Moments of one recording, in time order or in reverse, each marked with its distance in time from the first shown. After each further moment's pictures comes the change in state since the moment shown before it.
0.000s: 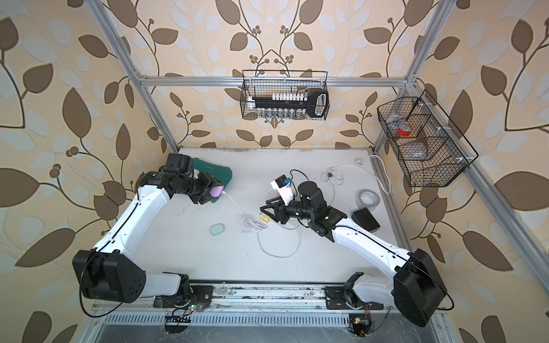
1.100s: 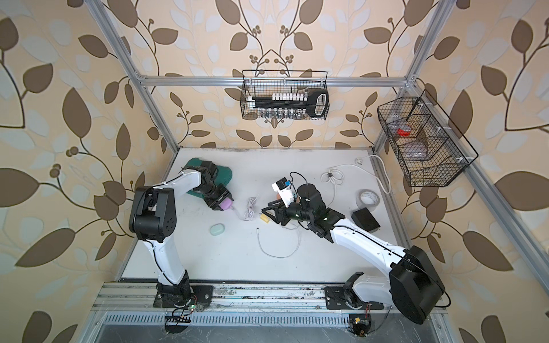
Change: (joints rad) left arm -0.032 0.570 0.069 0.044 -0.097 0.101; right arm -0.005 0.021 -0.032 0.025 0.018 0.016
